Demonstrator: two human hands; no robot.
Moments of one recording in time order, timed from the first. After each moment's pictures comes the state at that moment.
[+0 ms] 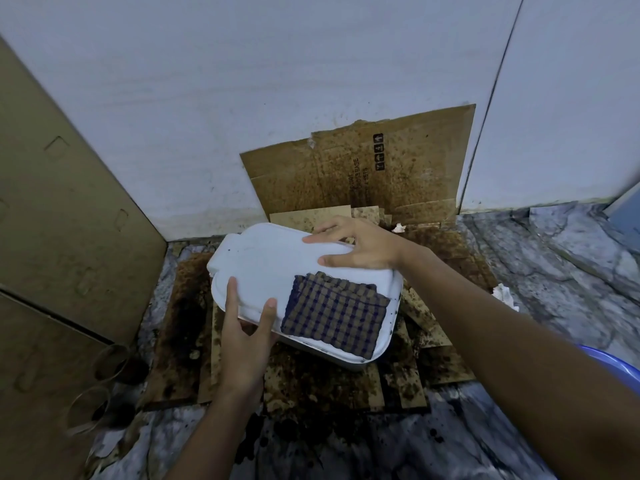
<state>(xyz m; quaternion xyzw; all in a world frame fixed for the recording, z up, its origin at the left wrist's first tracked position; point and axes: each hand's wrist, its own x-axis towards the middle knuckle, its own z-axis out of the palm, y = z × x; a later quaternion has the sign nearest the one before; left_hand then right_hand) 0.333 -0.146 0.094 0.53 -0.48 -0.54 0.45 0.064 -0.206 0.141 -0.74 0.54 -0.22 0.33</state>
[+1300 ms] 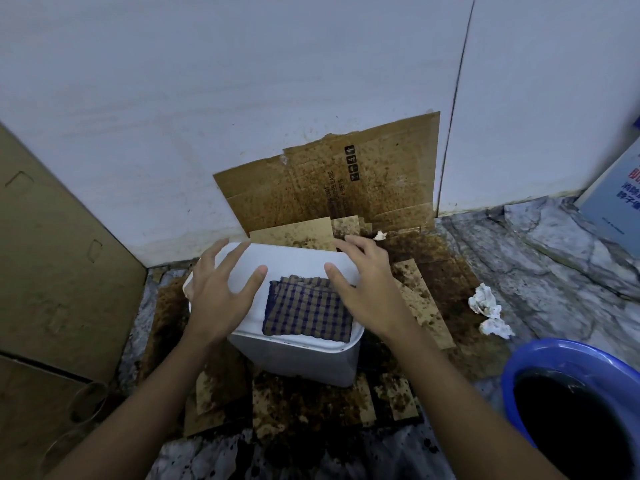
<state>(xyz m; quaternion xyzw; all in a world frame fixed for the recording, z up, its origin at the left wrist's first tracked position) 0.313 -0.246 0.129 0.52 -0.80 -0.16 0.25 0.088 -0.125 0.122 -0.53 0.70 -0.43 0.19</state>
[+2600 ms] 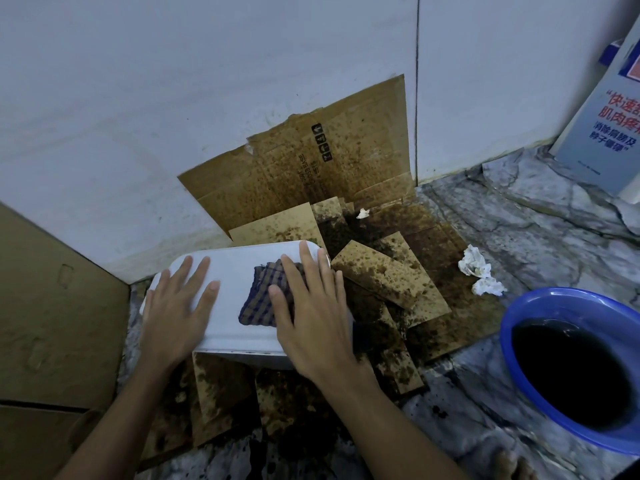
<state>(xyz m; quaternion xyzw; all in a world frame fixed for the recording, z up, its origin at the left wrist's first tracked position) 0.357 -0.276 0.102 0.52 -0.84 -0.09 0.12 0.177 -0.120 0.097 -0.50 0.77 -0.37 0.11</state>
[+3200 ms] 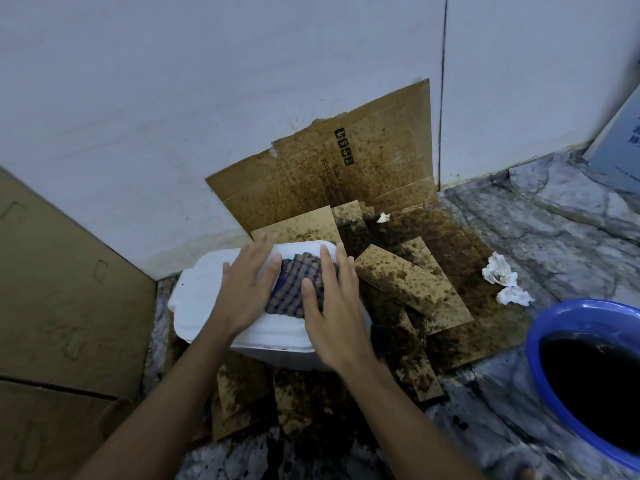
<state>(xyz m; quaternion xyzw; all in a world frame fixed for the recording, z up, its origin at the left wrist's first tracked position) 0.287 -0.258 0.129 0.44 -0.86 -0.22 0.14 0.173 -0.122 0.103 -0.45 0.72 -0.47 0.24</state>
